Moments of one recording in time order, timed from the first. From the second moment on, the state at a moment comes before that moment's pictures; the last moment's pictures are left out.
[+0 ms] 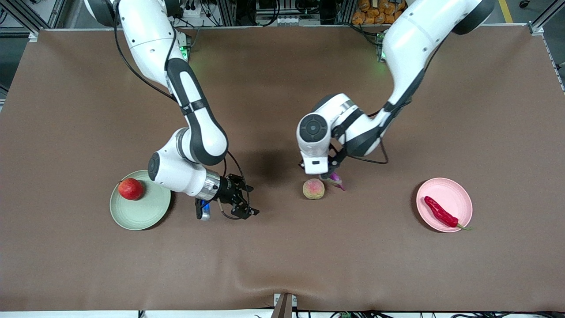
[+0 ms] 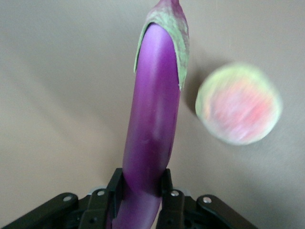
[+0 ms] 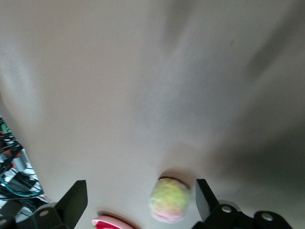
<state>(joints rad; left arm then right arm) -0.23 0.67 -0.54 -1.54 0.32 1.93 -1.67 0.69 0.78 -0.30 -1.46 1.18 2.36 0.90</state>
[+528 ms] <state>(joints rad) 0.23 0.58 -0.70 -1.55 0.33 1.81 -1.24 0.81 0.93 -0.29 -1.28 1.18 2.50 1.16</state>
